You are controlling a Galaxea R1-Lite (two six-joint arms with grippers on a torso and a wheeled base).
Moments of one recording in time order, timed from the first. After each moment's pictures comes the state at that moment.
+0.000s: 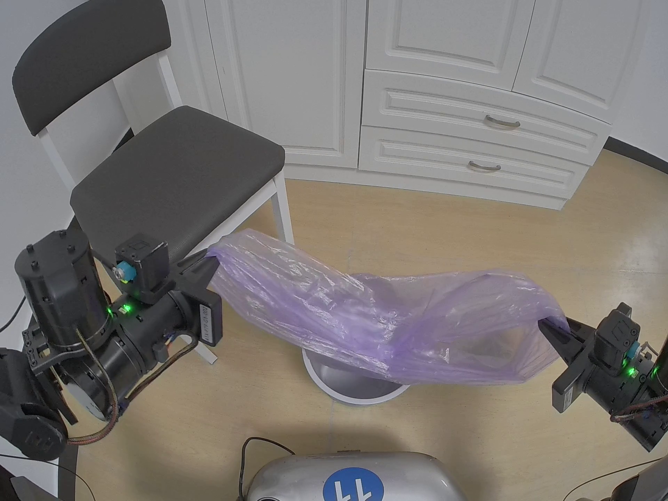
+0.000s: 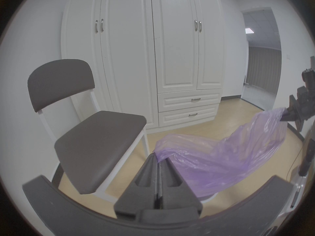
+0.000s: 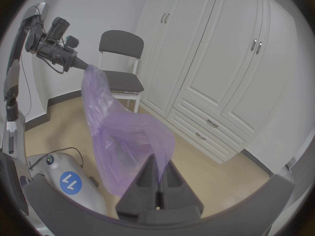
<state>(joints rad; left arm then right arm) -0.67 1.48 -0.50 -0.90 0.36 0.14 0.85 1.21 -0.31 -0.73 -0.56 -0.40</state>
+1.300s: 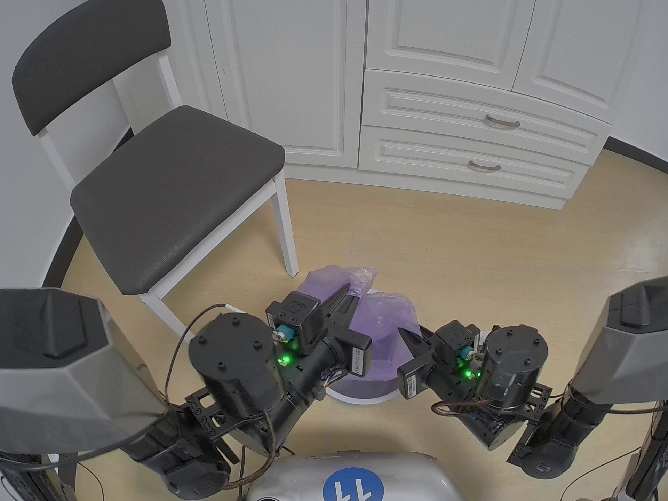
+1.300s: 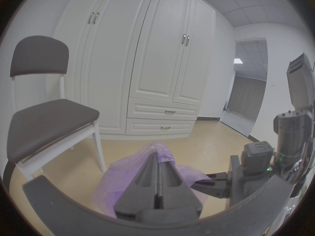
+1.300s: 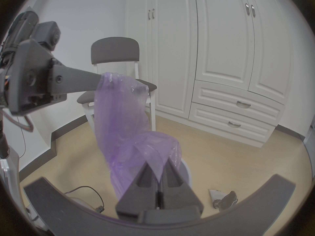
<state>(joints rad) -0.88 2.04 -0.58 -1.53 0.35 0.02 0.81 2.08 -0.44 -1.55 -0.40 -0.14</state>
